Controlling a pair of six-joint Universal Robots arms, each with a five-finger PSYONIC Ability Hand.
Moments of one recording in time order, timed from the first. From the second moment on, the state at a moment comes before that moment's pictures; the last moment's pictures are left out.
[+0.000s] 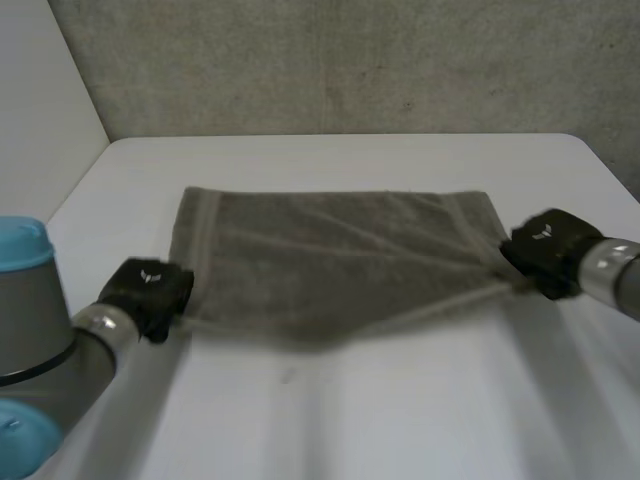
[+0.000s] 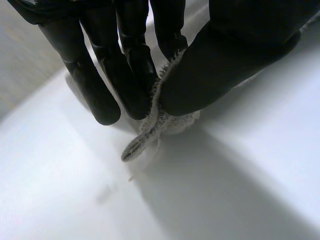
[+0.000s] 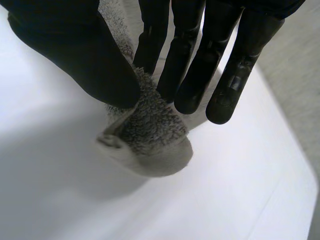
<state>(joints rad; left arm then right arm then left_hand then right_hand) 4.40 -1.82 -1.82 3.16 -1.55 3.59 1.66 -1.19 1.48 0.30 1.27 2.19 1.19 1.22 1.22 1.22 1.04 0.96 1.18 1.19 1.20 1.00</state>
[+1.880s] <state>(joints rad) 4.37 -1.87 -1.75 3.53 -1.61 3.31 1.46 -1.00 1.64 -0.23 1.29 2.55 0.18 0.16 0.17 0.17 0.03 0.94 1.18 1.18 1.19 0.96</state>
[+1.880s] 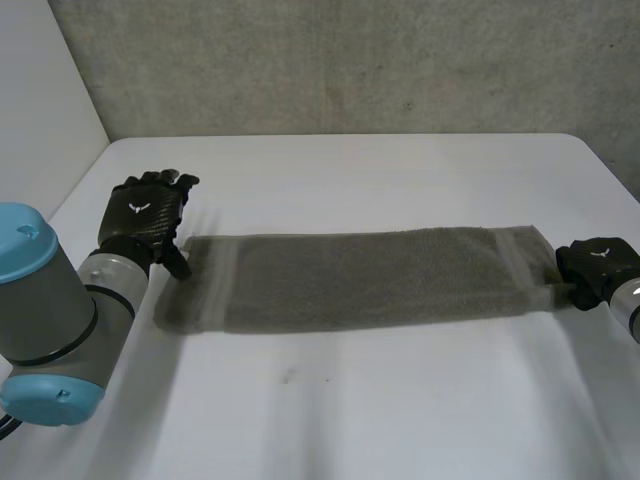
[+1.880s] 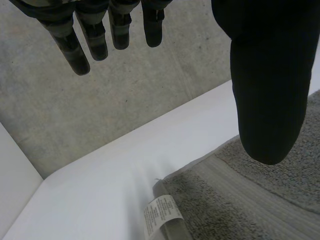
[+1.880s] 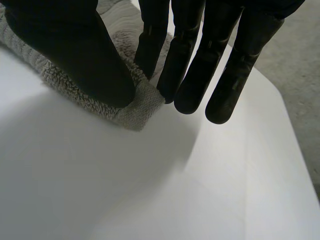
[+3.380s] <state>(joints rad) 4.08 -1.96 -1.58 3.53 -1.53 3.26 1.97 -1.24 1.69 -0.19 1.37 2.89 0.18 0.16 0.17 0.17 0.03 0.21 0.23 0.21 0.23 0.07</state>
